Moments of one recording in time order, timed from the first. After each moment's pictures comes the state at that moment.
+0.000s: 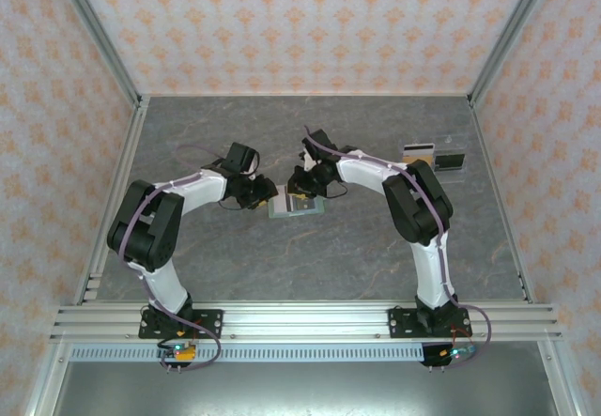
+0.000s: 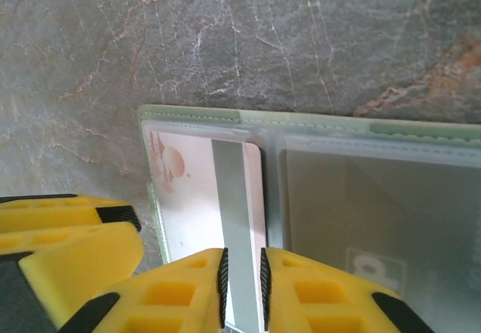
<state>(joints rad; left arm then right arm) -0.31 1.76 1.00 -0.33 0.35 -0.82 0.60 2.09 1.47 -0.48 -0.48 0.69</state>
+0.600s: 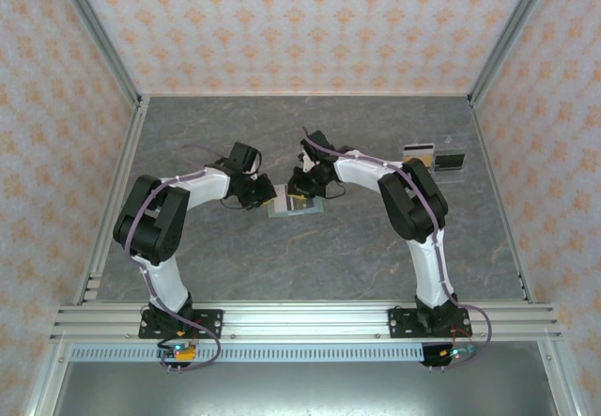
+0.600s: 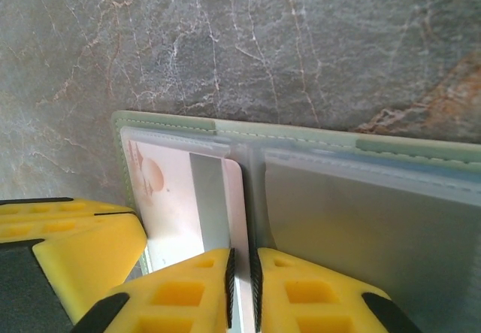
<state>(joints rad) -0.31 1.82 1.03 -0.32 0.35 -0.81 0.60 2.13 1.49 -0.48 -0.48 0.68</state>
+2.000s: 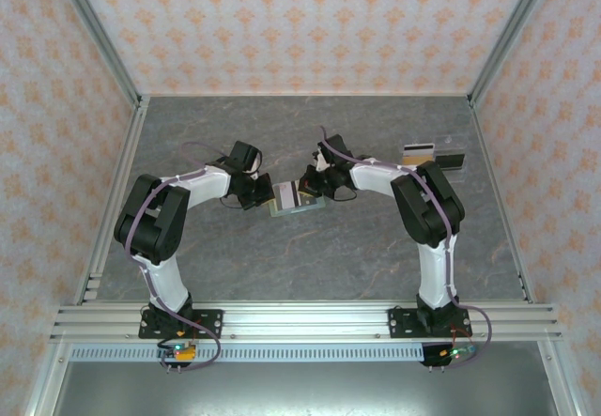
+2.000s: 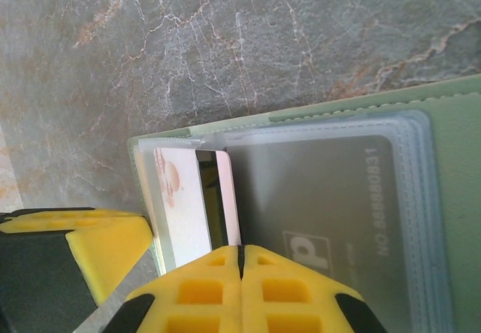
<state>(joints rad) -0.31 1.82 1.05 -0.36 0.35 -0.75 0.54 2.03 1.28 -0.23 -0.51 0.77</state>
